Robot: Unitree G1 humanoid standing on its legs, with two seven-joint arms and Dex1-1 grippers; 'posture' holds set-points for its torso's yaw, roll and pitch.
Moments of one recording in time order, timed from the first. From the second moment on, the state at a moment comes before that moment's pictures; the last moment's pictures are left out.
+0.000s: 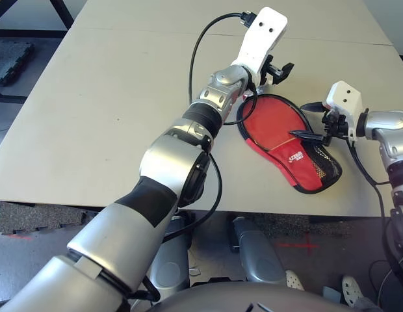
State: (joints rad) left arm -1.43 -0.15 0.06 1.31 0.00 -0.02 -0.40; right arm -0.69 -0.73 0.06 0.76 0.03 -0.13 1.16
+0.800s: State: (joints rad) left arm -1.32 0.02 -0.02 1.21 0.04 -0.03 -0.62; right arm -0.73 -0.72 0.06 0.82 0.03 -0.15 1.15
